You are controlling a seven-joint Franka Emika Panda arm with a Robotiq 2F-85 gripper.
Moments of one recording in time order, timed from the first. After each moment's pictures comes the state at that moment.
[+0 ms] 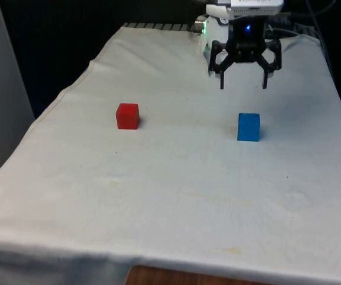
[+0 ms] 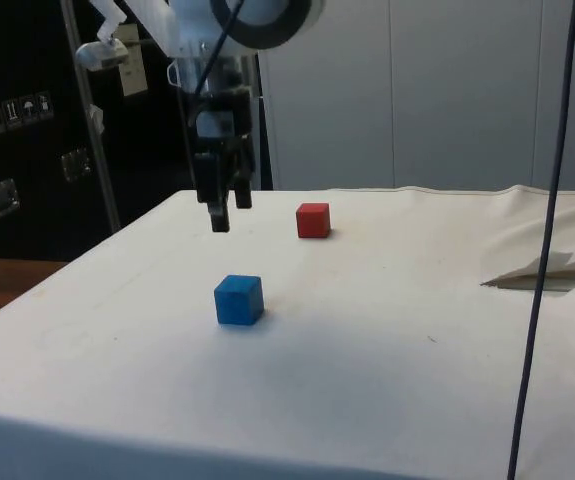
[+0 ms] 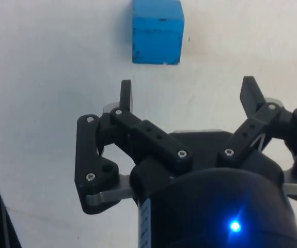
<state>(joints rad) 0.10 0.24 0.00 -2.19 0.00 2.46 0.03</state>
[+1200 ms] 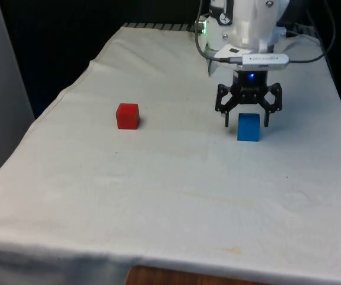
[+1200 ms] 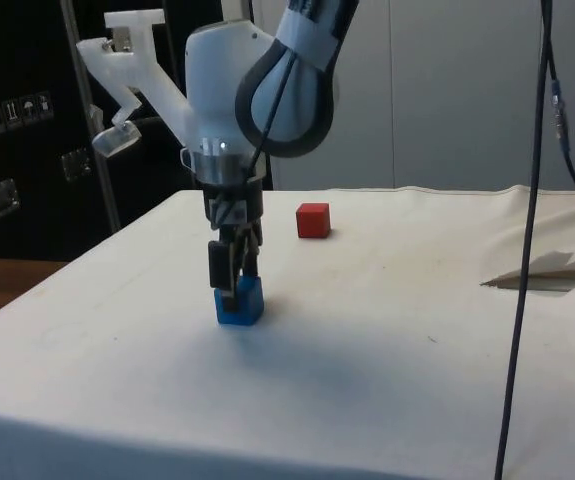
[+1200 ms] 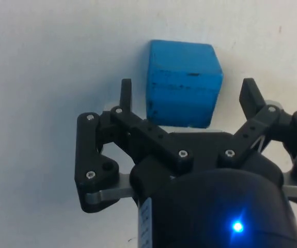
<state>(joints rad) 0.12 0.45 0.01 -2.22 -0.03 2.73 0.05</state>
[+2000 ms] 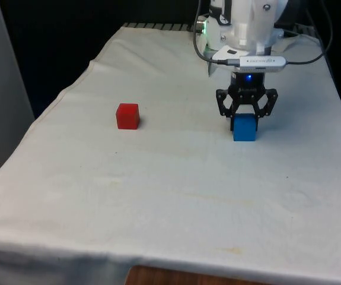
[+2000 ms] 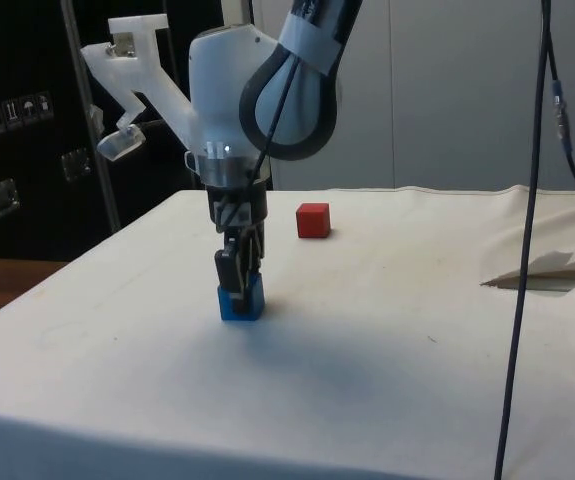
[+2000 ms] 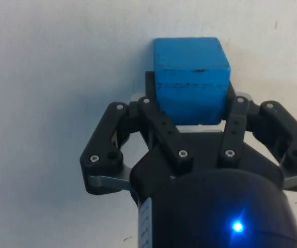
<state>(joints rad) 0.12 0.45 0.00 -2.23 -0.04 2.74 0.05</state>
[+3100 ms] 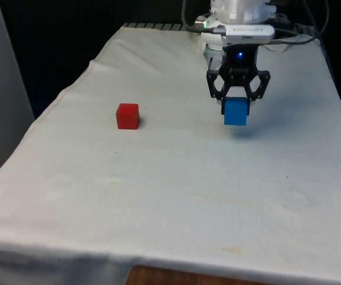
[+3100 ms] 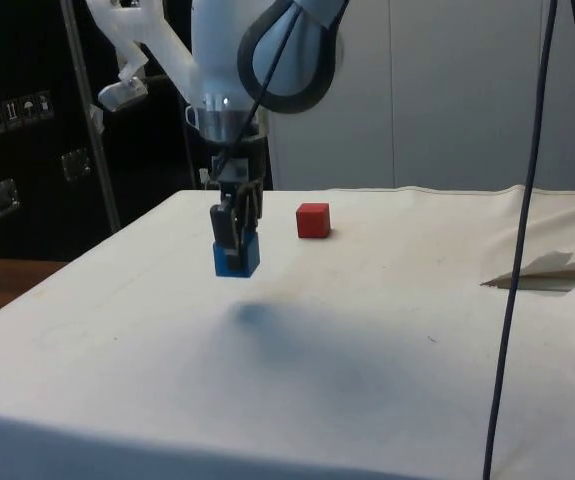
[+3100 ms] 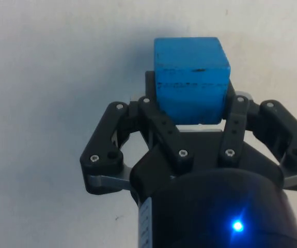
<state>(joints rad) 0.11 0.33 -0.02 -2.25 -0.04 2.68 0.05</state>
